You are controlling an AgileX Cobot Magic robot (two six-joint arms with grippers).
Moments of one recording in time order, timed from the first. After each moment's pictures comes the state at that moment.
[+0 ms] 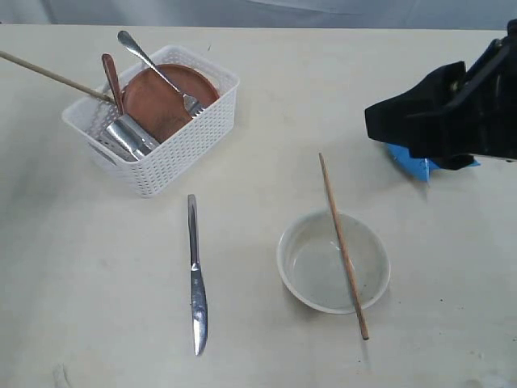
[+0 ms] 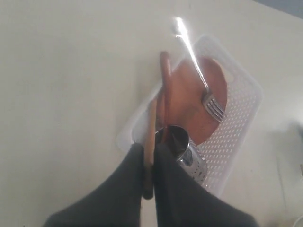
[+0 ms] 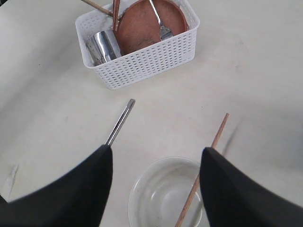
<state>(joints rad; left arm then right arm) 0.31 1.36 -1.06 -0.72 0.96 0.52 0.62 0.87 -0.82 0.17 0.74 0.03</state>
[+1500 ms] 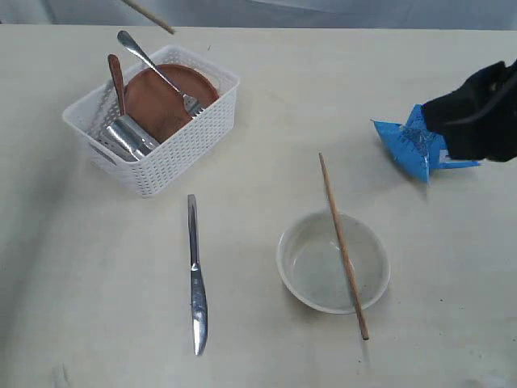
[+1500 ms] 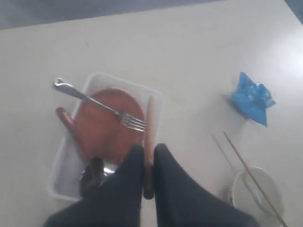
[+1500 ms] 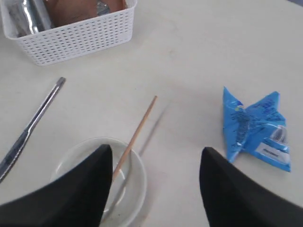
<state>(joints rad) 0.10 1.37 -1.47 -0.70 1.22 0.54 0.62 0.87 -0.87 -0.15 0.87 0.14</state>
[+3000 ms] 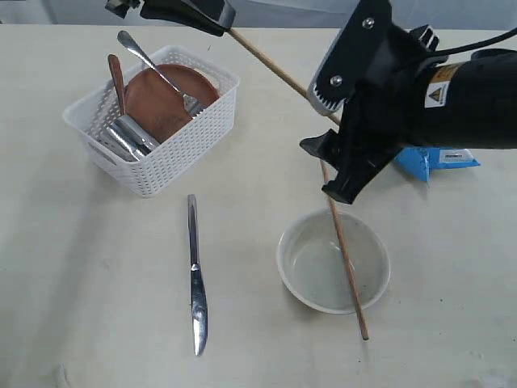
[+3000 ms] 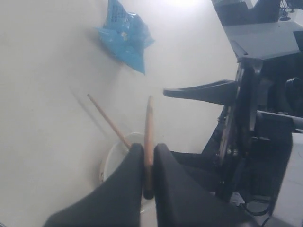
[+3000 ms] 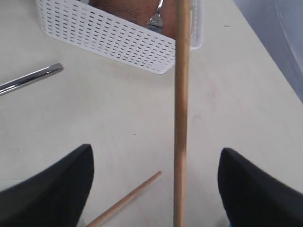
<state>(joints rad) -0.29 1.70 -1.47 -0.98 1.22 0.52 0.62 1.28 -0.72 0.11 0.23 -0.68</state>
